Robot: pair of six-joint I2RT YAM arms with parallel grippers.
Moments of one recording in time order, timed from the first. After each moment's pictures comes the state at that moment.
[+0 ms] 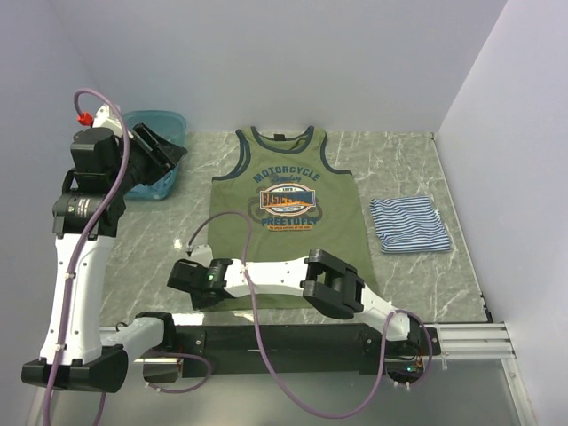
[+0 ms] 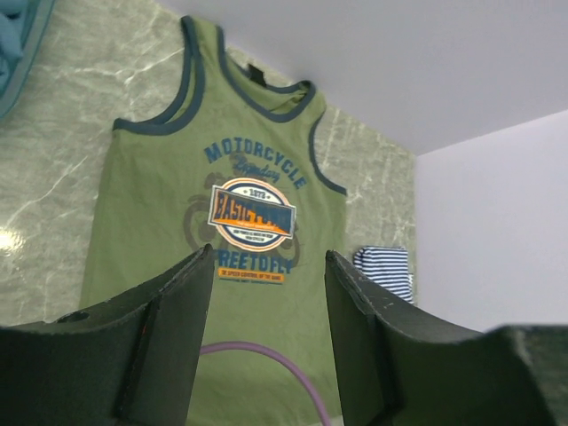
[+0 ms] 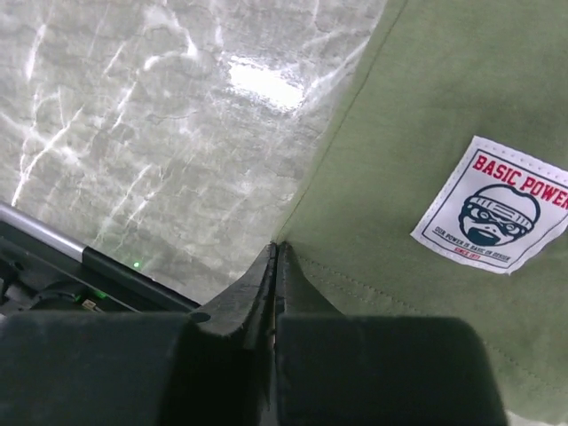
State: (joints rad) left arm -0.05 1.07 1.51 -0.76 0.19 -0.70; right arm 1.38 2.32 1.90 -0.68 0.22 1.01
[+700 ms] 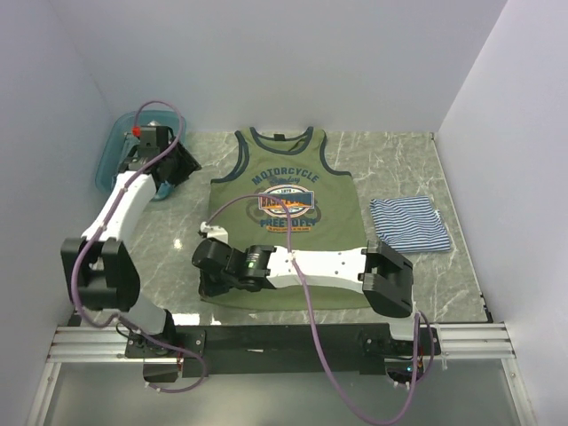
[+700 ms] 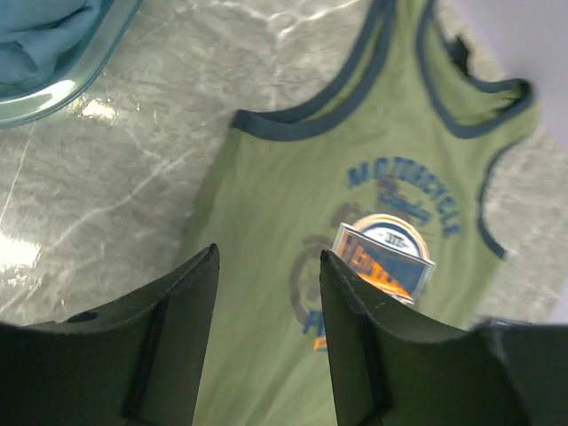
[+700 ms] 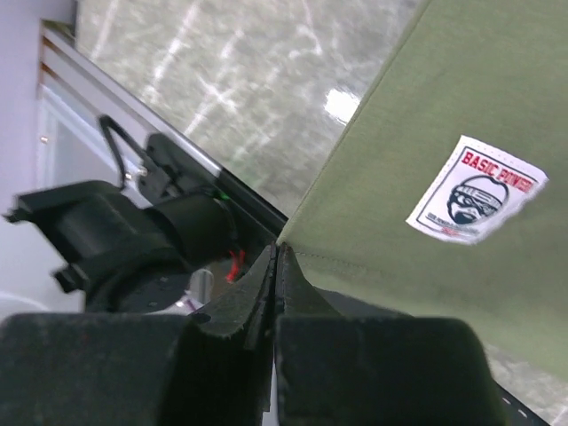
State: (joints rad) left arm -0.04 1.52 1.33 -0.53 0.03 -0.73; right arm 1.33 1.93 1.55 -0.42 0.11 0.95
